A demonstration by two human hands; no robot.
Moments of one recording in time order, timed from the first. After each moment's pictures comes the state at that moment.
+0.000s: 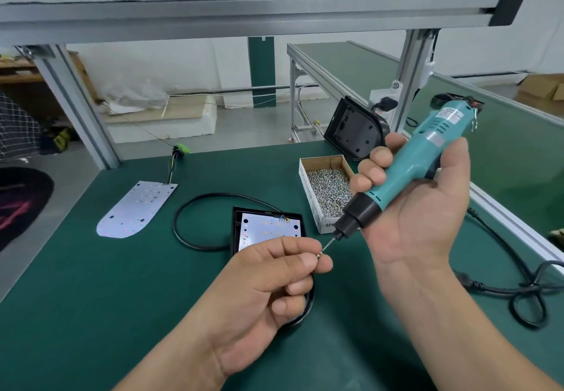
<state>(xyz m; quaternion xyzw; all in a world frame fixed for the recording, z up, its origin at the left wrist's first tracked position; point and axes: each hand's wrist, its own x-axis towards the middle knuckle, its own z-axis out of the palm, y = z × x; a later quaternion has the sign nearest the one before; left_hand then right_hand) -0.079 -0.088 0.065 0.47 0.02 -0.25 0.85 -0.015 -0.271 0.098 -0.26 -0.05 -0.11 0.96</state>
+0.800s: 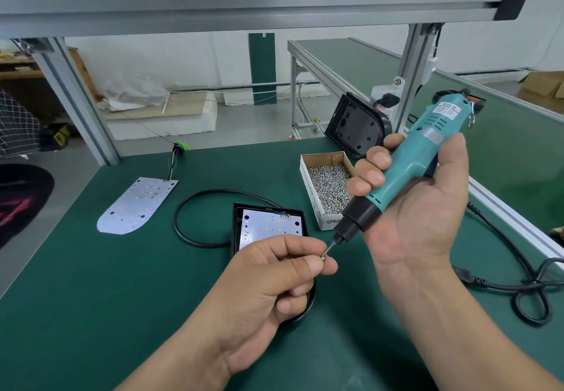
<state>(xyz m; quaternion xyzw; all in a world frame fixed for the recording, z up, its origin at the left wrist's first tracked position) -0.081 -0.091 0.060 0.51 0.00 -0.22 0.83 -0.017 -0.268 0.095 -0.27 -0.08 -0.08 0.96</state>
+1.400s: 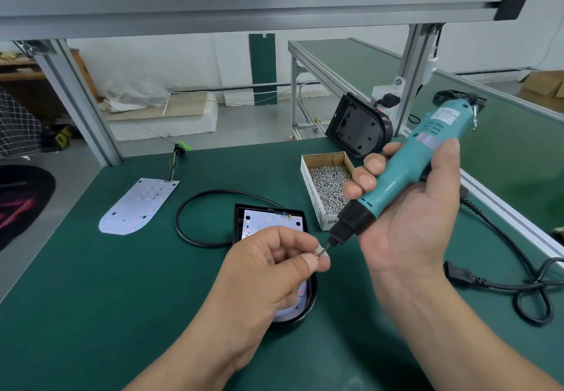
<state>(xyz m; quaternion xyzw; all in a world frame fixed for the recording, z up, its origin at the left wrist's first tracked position) -0.079 -0.090 0.057 0.64 -0.01 -0.10 0.76 -0.022 -0.258 0.090 -0.29 -0.04 -0.13 0.95</state>
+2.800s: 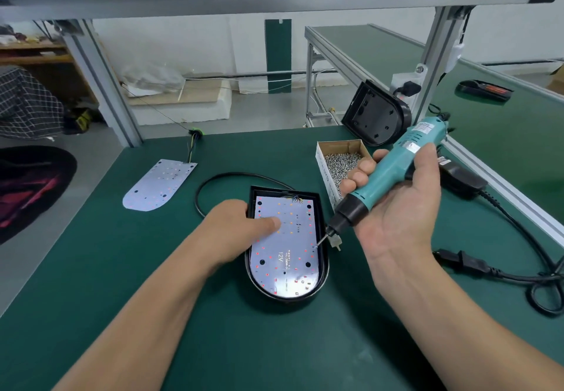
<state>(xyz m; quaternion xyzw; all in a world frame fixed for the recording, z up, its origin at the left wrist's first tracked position) -0.016 -0.025 0.042 0.88 0.05 -0.11 0.46 -0.009 -0.248 0.065 -0.27 0.05 -0.08 0.96</state>
